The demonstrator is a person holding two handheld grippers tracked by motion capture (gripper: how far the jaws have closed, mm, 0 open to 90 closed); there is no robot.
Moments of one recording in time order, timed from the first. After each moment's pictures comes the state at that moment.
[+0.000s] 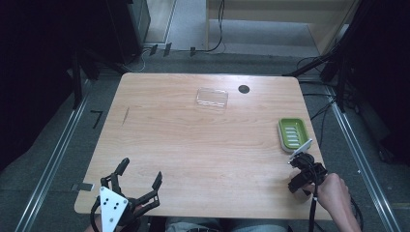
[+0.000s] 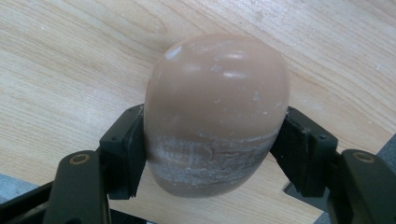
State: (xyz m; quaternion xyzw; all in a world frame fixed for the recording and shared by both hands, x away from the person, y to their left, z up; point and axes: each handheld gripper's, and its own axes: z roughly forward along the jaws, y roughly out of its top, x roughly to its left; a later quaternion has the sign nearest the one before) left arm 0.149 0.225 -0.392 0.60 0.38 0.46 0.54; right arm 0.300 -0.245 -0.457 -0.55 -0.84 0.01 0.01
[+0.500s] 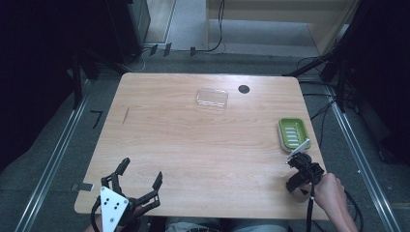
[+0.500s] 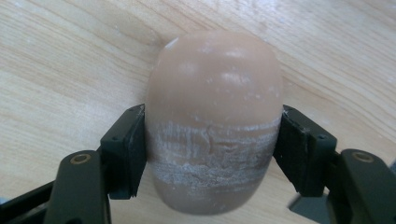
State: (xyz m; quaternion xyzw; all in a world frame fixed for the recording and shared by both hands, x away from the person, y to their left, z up) left arm 0.149 0.224 -0.392 0.60 0.38 0.46 0.54; right arm 0.304 -0.242 -0.468 -0.55 -0.84 0.01 0.00
